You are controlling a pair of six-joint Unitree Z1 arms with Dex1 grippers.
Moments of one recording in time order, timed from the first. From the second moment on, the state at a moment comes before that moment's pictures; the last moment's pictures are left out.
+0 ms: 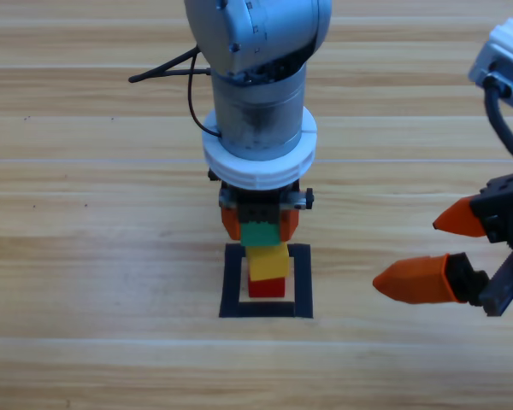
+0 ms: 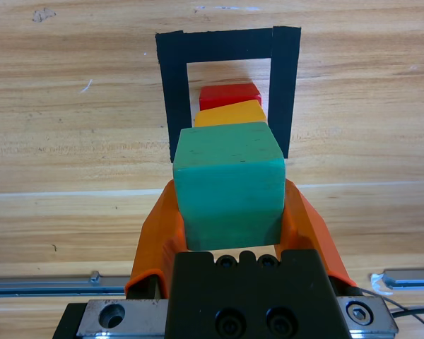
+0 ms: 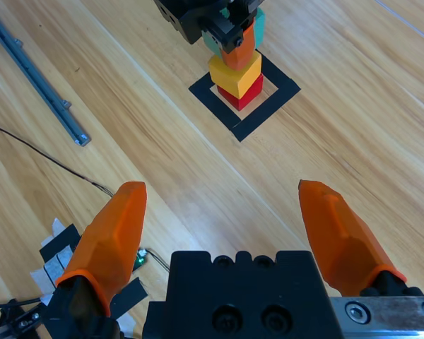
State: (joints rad) arm 0 -0.92 2.24 -2.07 1.33 0.09 -0.97; arm 1 1.12 1.41 -0.86 0.24 -0.06 0.27
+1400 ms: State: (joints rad) arm 0 -0.93 2.27 -2.08 1.32 0.09 -0.98; arm 1 1.12 1.42 -0.86 0.24 -0.06 0.26
